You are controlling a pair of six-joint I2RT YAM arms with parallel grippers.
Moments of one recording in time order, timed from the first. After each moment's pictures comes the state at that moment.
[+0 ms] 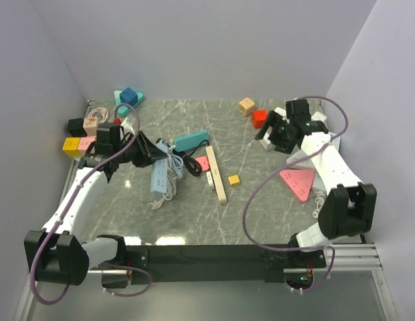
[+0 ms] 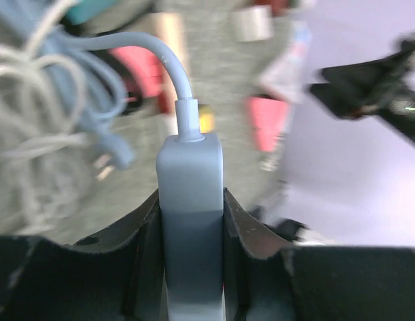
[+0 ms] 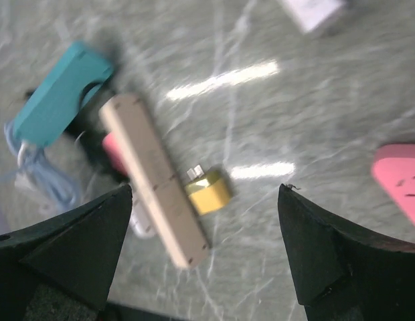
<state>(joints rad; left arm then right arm) -0.11 1.15 0.94 -0.46 0.57 -0.71 0.10 1.52 1.31 -0.71 -0.12 0.58</state>
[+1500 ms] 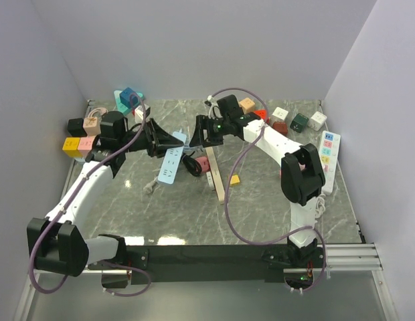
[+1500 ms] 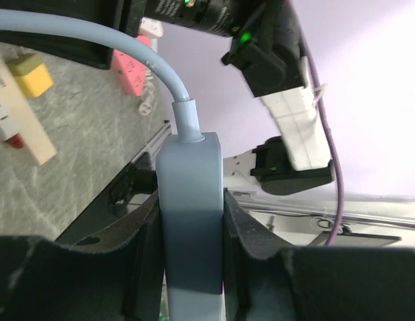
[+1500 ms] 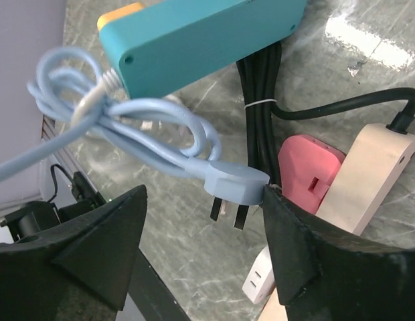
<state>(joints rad) -0.18 1.23 0.97 -0.02 1.01 -1.20 0.52 1.97 1.64 -0.45 -0.55 0.44</state>
